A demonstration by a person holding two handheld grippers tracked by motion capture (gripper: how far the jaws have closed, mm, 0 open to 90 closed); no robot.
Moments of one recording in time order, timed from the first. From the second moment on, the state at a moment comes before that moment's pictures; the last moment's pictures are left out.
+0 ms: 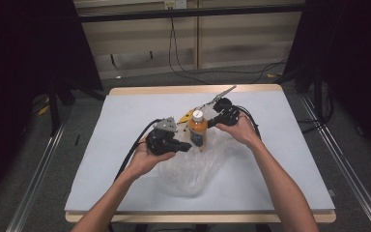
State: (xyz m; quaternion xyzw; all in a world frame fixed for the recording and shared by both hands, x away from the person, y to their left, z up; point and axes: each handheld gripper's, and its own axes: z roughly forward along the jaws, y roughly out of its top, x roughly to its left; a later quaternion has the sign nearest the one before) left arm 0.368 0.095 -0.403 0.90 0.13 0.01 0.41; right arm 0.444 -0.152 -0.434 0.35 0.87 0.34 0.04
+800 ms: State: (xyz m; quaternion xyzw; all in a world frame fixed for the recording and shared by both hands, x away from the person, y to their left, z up) left arm 0.416 0.144 -0.470 0.92 0.24 0.04 0.31; right arm 0.416 -0.180 -0.473 0.36 0.88 0.31 0.03
